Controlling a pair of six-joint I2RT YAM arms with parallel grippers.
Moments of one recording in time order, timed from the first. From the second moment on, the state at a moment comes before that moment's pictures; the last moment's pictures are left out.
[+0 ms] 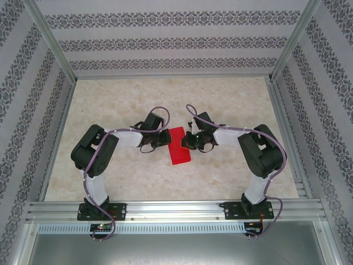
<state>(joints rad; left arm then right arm) -0.55 1.88 0.96 -0.05 0.32 -0.77 0.51 1.81 0.92 -0.16 -0.53 0.63</state>
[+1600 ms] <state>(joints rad) -0.57 1.89 0.97 -0.07 0.27 -0.77 0.56 1.78 0.84 -0.16 -0.55 0.63</state>
